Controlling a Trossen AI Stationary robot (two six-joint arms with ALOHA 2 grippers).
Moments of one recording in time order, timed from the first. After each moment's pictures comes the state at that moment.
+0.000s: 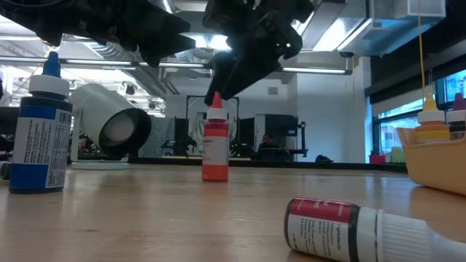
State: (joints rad) left arm -0.17 1.17 0.42 0.63 -0.18 -0.05; right arm 0.04 1.96 1.54 -0.57 -0.19 -0.40
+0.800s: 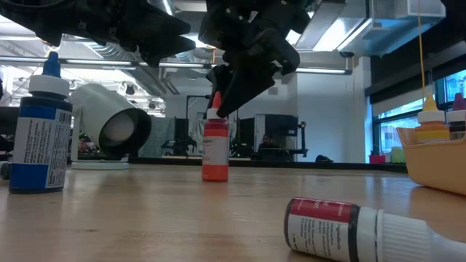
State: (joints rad) left arm -0.18 1.17 0.42 0.62 -0.19 -0.04; right arm 0.05 2.00 1.53 -0.55 -0.19 -0.40
